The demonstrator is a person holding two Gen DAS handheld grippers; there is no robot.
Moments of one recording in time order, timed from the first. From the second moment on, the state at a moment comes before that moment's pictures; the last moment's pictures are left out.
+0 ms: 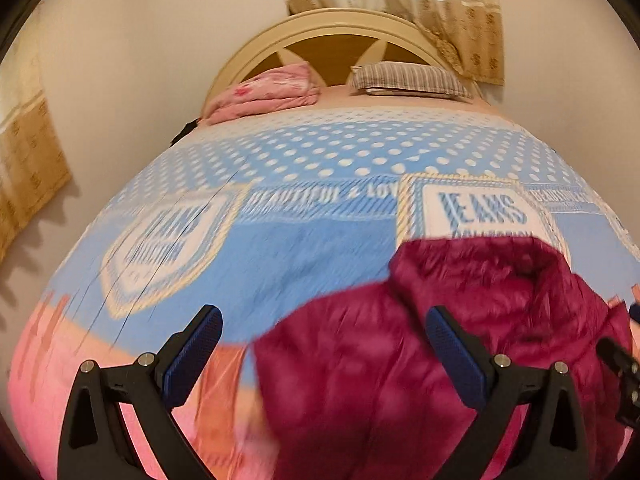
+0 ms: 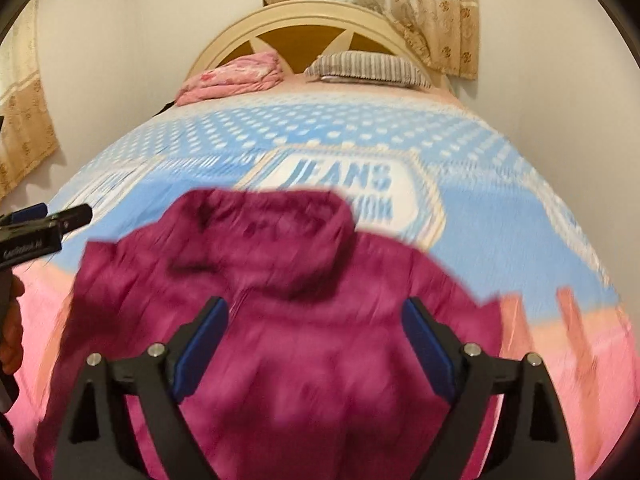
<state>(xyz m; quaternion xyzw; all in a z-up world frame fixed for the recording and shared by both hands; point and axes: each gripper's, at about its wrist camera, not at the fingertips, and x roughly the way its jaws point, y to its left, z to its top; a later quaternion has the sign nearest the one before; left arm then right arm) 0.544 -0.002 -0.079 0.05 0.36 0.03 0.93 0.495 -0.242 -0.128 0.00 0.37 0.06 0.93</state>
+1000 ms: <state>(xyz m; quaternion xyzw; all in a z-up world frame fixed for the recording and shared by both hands) 0.573 -0.054 -0.128 0.16 0.35 -0.04 0.92 0.560 -0.262 -0.159 -0.15 0.40 0.08 0.90</state>
